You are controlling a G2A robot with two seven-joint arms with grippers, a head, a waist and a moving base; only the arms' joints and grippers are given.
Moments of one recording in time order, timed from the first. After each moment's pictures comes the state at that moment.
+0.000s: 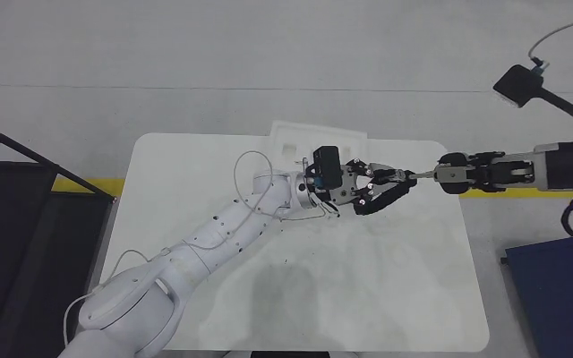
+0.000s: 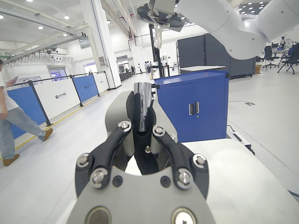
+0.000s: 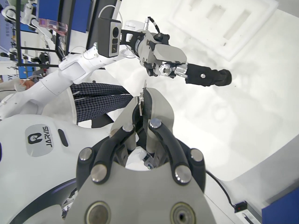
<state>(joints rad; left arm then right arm) 0.48 -1.44 -0.48 -0.98 1.32 -0.60 0.88 -0.58 -0.62 1.39 -1.91 0.23 0.28 1.54</state>
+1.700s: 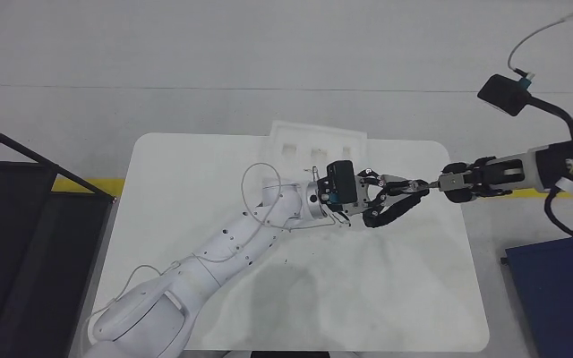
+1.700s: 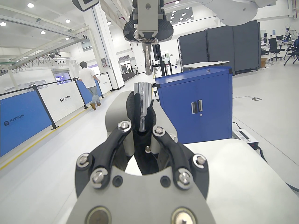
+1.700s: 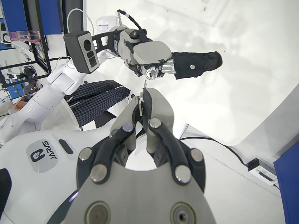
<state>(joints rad) 0.57 -1.49 -0.59 -1.03 1.46 -0.59 0.83 -0.16 -0.35 0.82 -1.91 0.47 0.45 1.37</state>
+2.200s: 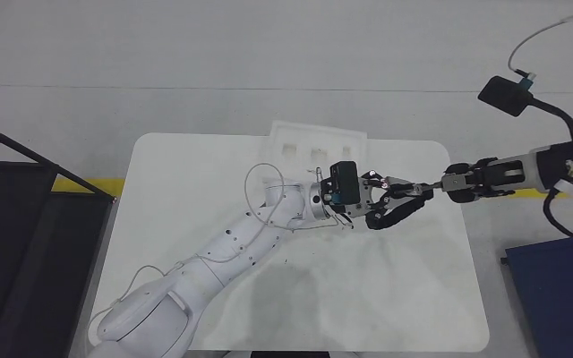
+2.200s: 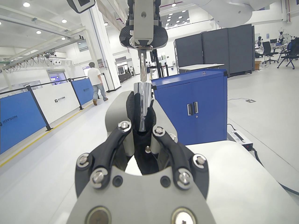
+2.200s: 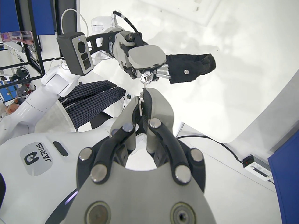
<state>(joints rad) 0.58 -1.52 -0.60 -1.02 1.47 -0.62 0.84 -0.13 -0.34 0.79 -1.91 0.45 0.44 1.38</state>
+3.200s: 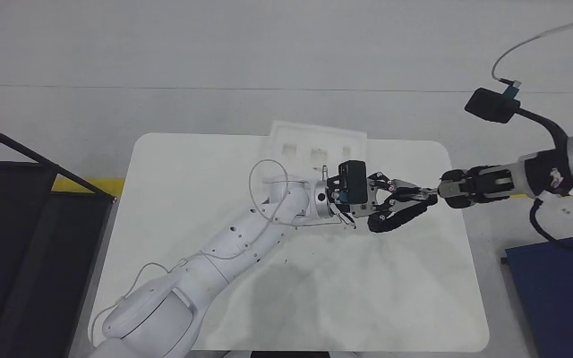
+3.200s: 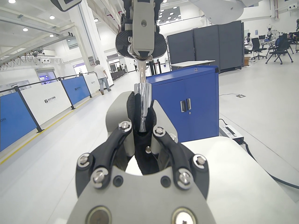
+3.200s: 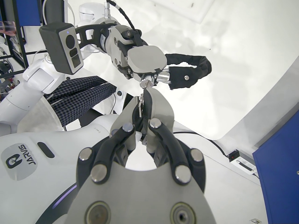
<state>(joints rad) 0.56 -1.55 -0.62 -0.99 1.52 -0.69 0.83 -0.11 -0.35 0.75 -1.93 0.37 0.41 1.41</state>
